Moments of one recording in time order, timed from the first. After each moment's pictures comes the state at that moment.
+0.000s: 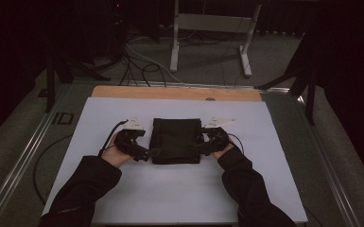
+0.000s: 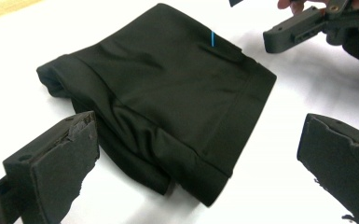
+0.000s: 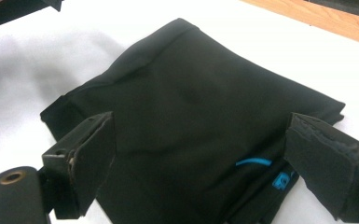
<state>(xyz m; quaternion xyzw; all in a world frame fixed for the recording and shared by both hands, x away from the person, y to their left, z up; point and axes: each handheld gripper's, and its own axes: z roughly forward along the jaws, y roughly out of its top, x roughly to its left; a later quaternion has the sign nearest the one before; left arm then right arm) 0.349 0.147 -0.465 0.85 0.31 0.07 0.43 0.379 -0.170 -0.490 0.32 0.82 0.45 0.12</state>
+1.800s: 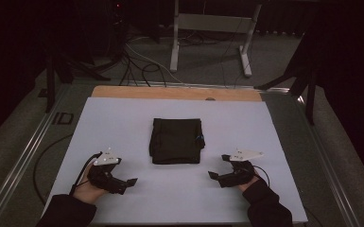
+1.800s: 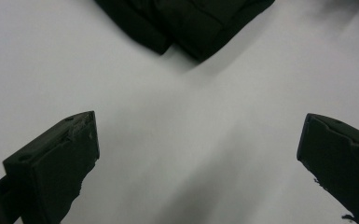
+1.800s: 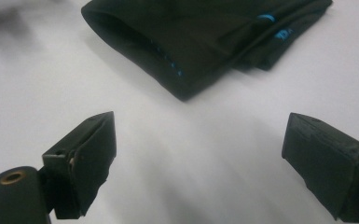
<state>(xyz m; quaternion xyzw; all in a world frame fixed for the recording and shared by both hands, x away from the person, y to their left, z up) 0.265 0.209 -0.507 0.84 0.36 0.08 0.40 0.292 -0.239 -0.521 0.32 0.82 0.45 0.12</state>
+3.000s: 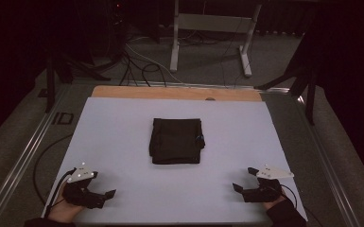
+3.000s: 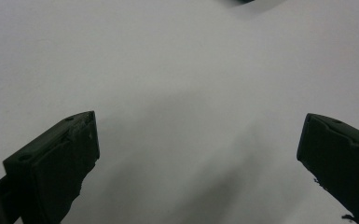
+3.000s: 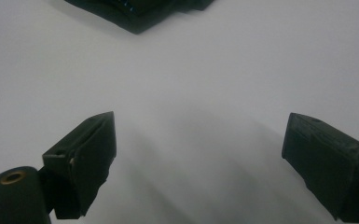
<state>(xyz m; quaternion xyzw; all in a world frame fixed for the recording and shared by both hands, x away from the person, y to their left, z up) 0.224 0.265 -0.524 0.82 0.42 0.11 0.38 0.241 -0.308 -0.528 0.37 0.81 0.42 0.17</state>
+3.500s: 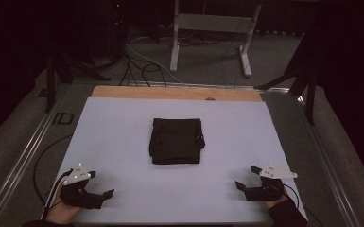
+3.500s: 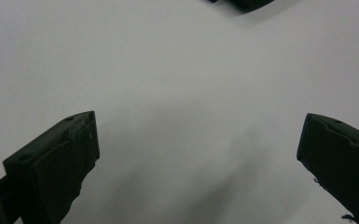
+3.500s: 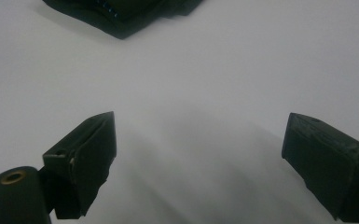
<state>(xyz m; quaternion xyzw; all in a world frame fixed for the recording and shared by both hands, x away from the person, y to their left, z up) 0.220 0.268 -0.522 0.81 0.41 0.12 0.40 0.242 -0.315 -0.529 0.38 0.80 0.43 0.18</state>
